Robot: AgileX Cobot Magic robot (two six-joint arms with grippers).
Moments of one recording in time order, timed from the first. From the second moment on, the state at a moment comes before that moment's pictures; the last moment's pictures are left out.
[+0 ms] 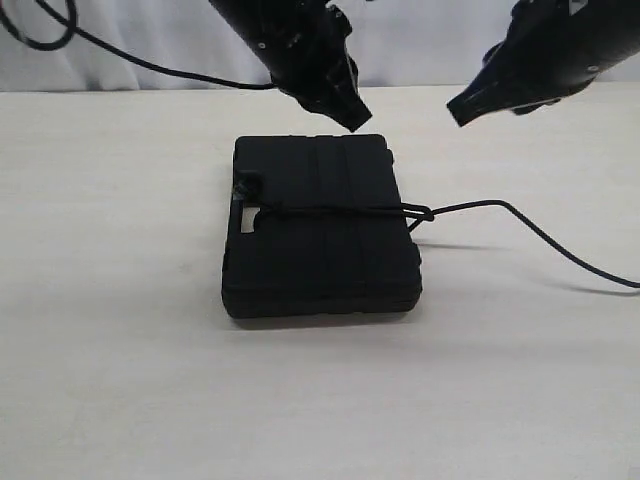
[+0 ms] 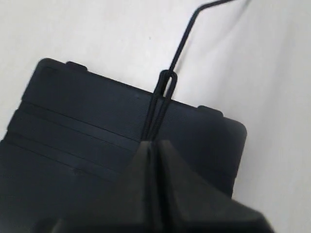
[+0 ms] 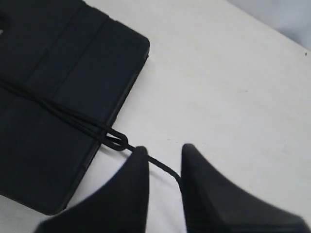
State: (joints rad) left arm -0.58 1.97 -1.79 -0.40 0.99 0.67; right arm 0.37 1.45 -1.25 -0.25 0.80 -0.04
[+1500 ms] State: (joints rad) left arm -0.58 0.75 -0.72 -0.46 0.06 0.55; right arm 0.37 0.60 -0.74 -0.06 0.14 0.01
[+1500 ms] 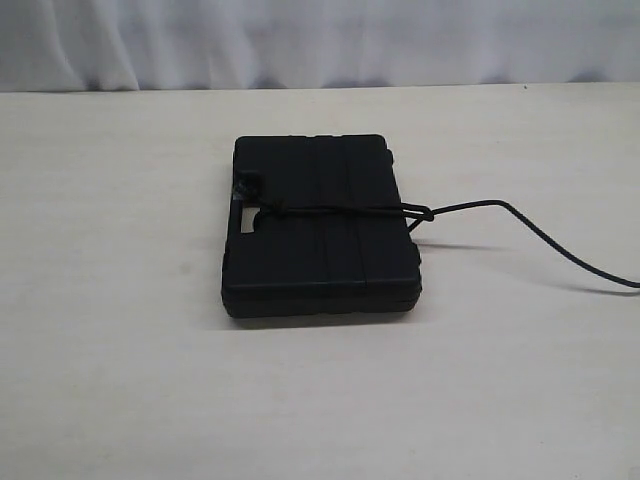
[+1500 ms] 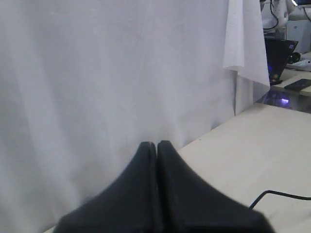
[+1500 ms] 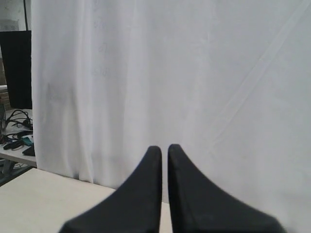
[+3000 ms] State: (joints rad) left arm -0.58 0.38 -0.54 -0.41 0.18 0.49; right arm 0.37 0.59 -0.74 -0.03 0.23 0.04
